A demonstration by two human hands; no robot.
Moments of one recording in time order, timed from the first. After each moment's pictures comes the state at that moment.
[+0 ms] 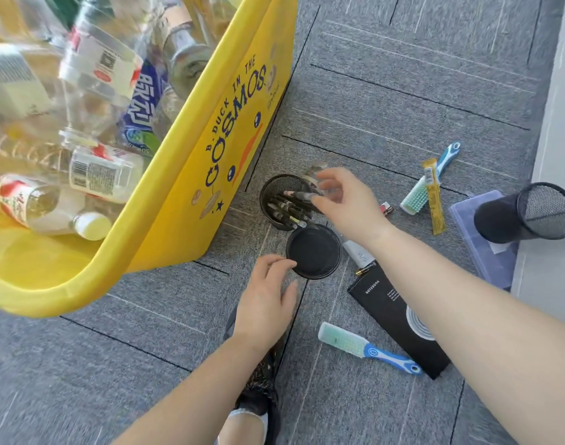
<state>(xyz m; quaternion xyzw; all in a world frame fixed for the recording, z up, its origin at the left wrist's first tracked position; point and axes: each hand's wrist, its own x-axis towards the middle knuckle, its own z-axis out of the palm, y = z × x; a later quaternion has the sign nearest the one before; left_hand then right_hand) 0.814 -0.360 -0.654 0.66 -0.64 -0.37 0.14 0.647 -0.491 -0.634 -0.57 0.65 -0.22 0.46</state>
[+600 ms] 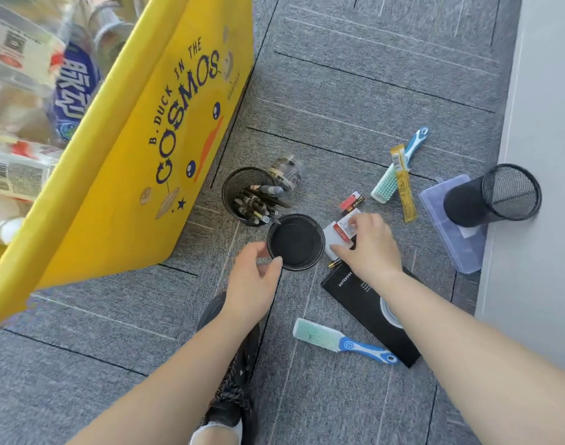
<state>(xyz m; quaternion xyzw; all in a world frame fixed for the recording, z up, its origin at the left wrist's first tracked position) 0.776 -0.388 -0.655 0.71 -0.45 -0.51 0.16 0.570 -0.421 -0.688 -0.58 0.77 0.01 0.28</state>
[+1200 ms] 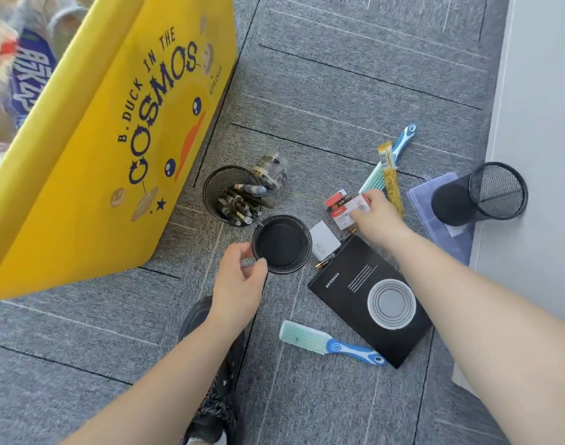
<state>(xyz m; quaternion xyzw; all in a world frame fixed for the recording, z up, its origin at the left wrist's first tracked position) 0.769 -0.386 -0.665 0.72 -0.42 -0.51 0.21 0.529 -0.469 -0.684 -0.43 0.79 -0.05 0.43</state>
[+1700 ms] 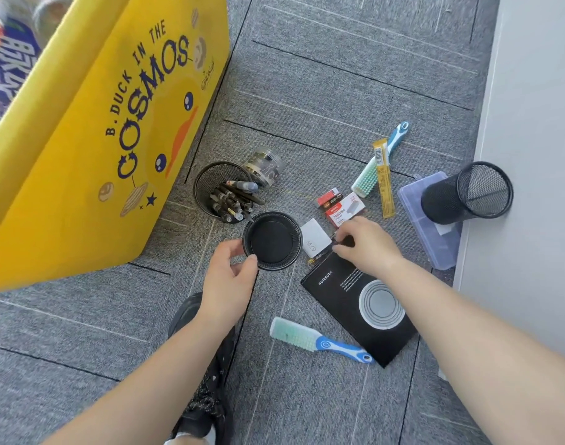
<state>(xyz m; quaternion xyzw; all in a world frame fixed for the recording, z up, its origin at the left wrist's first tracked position) 0.768 -0.385 -0.665 0.71 -0.40 -0.53 0.23 0.523 -0.429 -0.695 -0.62 0.70 0.10 0.36</state>
